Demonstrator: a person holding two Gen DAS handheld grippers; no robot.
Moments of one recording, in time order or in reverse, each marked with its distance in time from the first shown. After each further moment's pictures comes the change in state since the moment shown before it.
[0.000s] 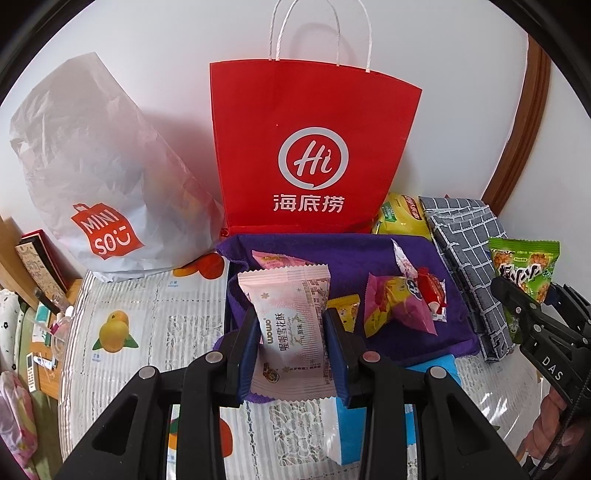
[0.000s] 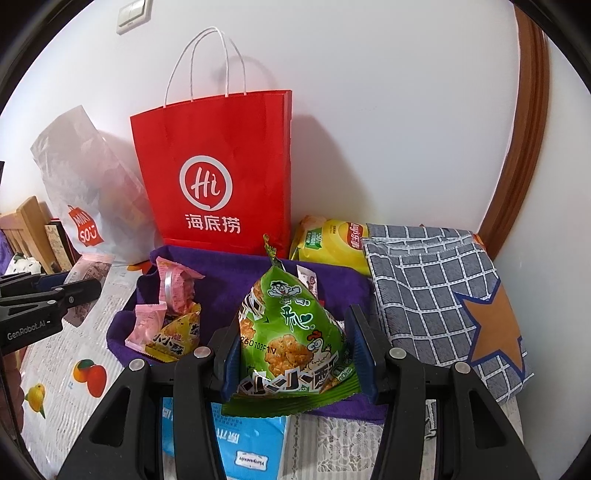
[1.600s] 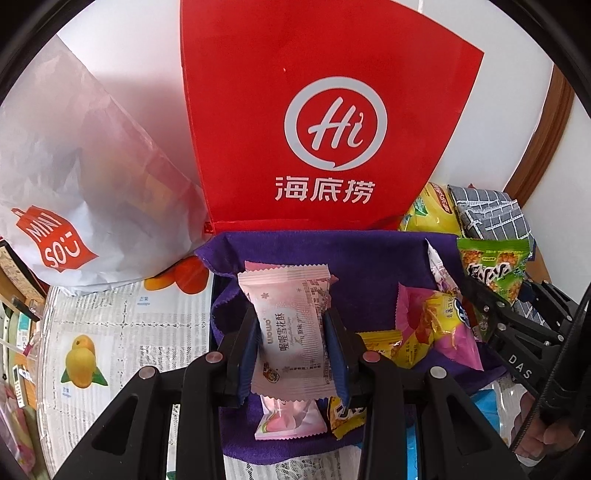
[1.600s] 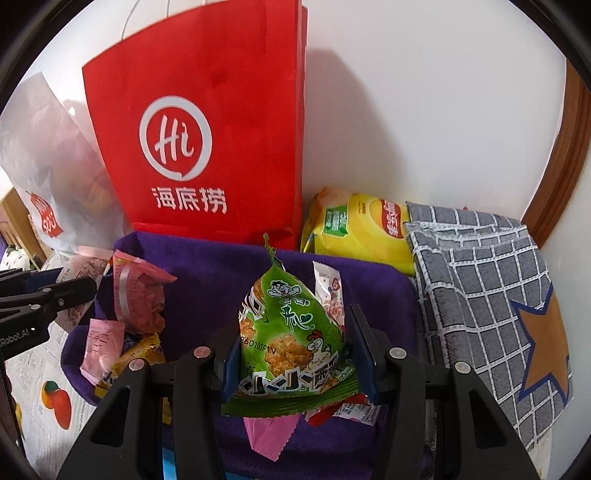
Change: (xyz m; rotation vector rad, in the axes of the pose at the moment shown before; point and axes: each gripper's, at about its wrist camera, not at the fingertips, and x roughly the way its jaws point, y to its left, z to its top) left arm 0.098 0.012 0.026 0.005 0.087 -0.022; right arm 0.115 0.005 0.006 -0.009 0.102 0.026
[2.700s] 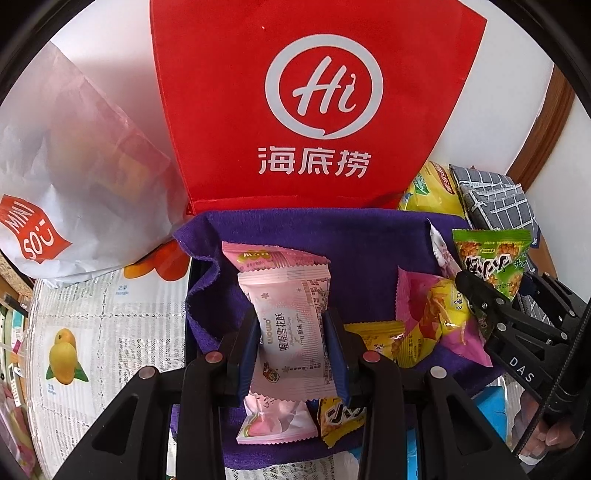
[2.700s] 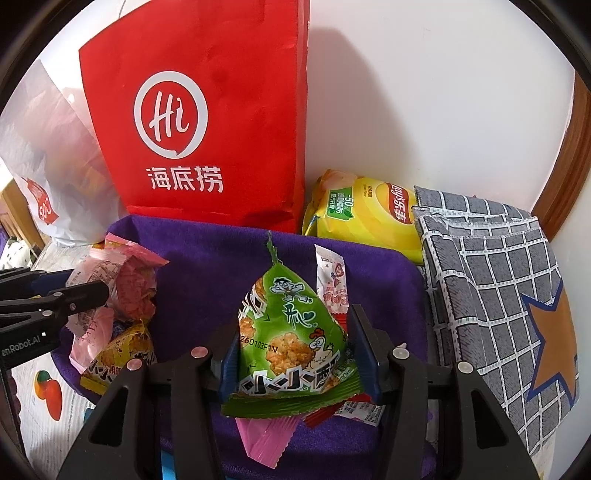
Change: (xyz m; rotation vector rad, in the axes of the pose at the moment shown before) left arm 0.024 -0.011 -0.007 0.012 0.056 -0.008; right arm 0.015 -0.003 -0.006 -0.016 0.031 0.019
